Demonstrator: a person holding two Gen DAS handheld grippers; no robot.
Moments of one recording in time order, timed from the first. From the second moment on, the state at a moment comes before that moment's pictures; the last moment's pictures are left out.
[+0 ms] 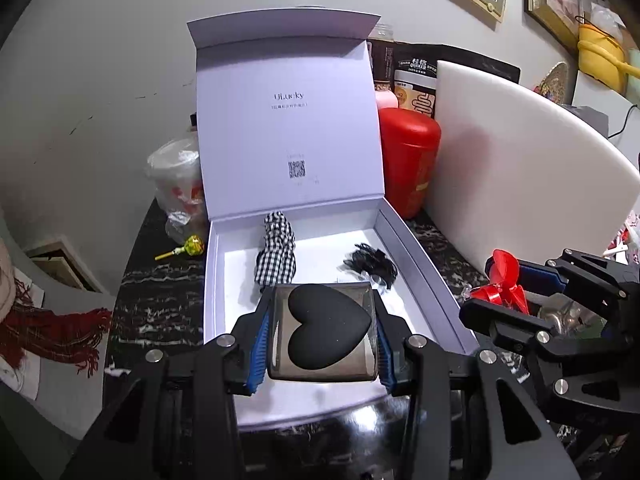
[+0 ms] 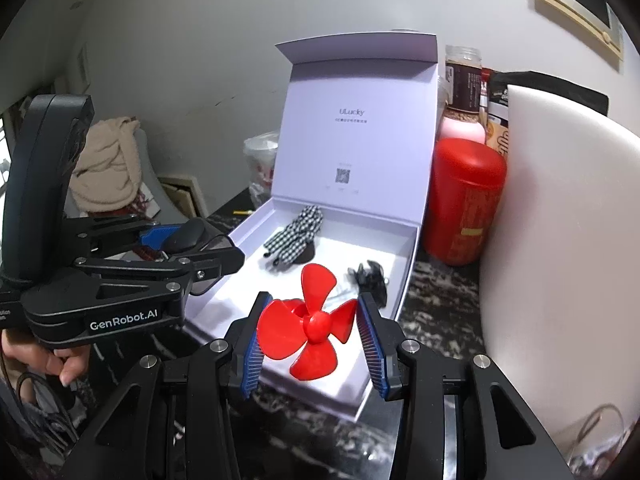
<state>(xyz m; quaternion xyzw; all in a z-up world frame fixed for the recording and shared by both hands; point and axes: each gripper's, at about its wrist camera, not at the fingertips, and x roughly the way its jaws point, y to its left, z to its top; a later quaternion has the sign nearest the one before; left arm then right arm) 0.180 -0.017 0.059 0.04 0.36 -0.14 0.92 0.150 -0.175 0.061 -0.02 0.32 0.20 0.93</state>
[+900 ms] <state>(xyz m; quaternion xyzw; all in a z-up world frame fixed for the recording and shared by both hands) 0.258 -0.017 0.059 0.06 0.33 -0.12 0.93 0.243 -0.168 0.068 -0.05 0.30 0.18 0.93</state>
